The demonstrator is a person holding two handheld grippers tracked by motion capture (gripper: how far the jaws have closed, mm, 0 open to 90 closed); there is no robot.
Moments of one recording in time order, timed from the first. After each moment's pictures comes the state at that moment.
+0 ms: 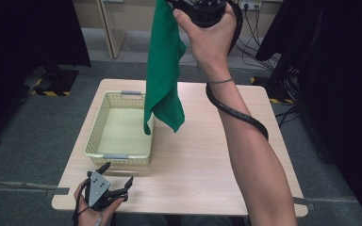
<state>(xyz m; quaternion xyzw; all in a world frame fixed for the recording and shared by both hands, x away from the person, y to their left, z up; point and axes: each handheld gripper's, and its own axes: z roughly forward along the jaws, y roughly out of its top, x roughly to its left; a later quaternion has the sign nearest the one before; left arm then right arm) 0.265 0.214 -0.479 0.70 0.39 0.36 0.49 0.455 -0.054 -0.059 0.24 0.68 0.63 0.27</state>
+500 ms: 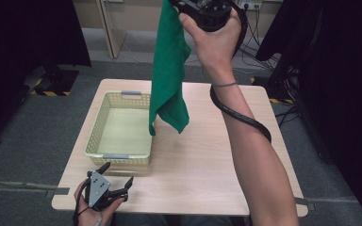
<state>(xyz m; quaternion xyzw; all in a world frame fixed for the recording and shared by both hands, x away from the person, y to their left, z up) 0.265 0.214 -0.479 0.70 0.39 0.36 0.49 0.455 -0.065 -0.066 0.25 0.68 0.63 0.27</state>
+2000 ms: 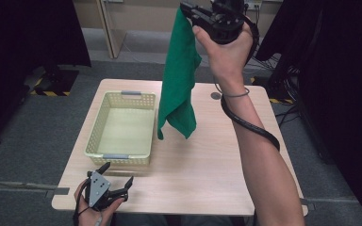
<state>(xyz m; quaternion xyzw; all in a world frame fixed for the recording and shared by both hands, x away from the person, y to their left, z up) 0.265 0.213 -0.479 0.70 0.39 0.36 0.48 0.451 -0.090 -0.085 0.26 0.68 0.63 0.28</state>
